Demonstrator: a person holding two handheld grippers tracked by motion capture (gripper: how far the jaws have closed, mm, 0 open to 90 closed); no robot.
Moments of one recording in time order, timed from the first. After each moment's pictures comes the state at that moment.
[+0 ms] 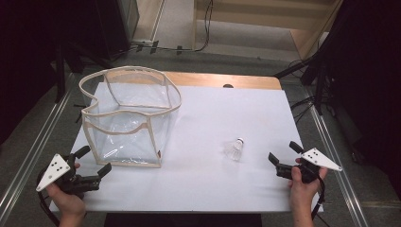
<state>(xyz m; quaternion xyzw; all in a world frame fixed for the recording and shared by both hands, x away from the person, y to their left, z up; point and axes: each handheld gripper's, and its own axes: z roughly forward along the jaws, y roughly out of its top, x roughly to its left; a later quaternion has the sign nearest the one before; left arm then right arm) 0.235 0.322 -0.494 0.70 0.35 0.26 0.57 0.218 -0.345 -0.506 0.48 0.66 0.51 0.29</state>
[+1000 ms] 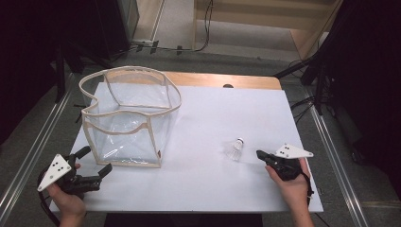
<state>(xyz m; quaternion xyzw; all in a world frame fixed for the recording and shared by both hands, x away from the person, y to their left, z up) 0.235 0.321 -0.495 0.70 0.35 0.25 0.57 0.235 -0.297 -0.495 0.41 0.79 0.39 0.22</state>
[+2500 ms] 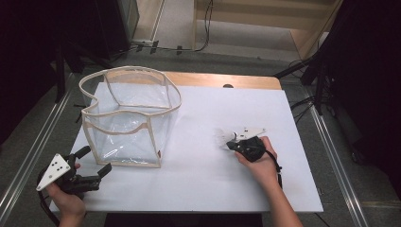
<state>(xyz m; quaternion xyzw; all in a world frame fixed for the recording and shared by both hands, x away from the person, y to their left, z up) 0.236 0.322 -0.495 0.70 0.35 0.25 0.57 0.309 -0.218 -0.501 0.36 0.86 0.34 0.16</state>
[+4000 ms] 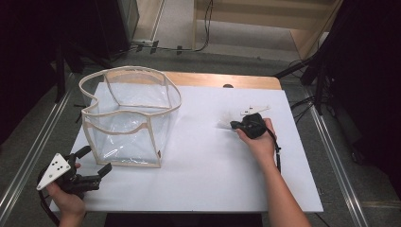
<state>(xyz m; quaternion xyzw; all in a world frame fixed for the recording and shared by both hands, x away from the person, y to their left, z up) 0.237 0.322 -0.495 0.70 0.35 0.25 0.57 0.370 -0.238 -0.488 0.42 0.82 0.36 0.16</state>
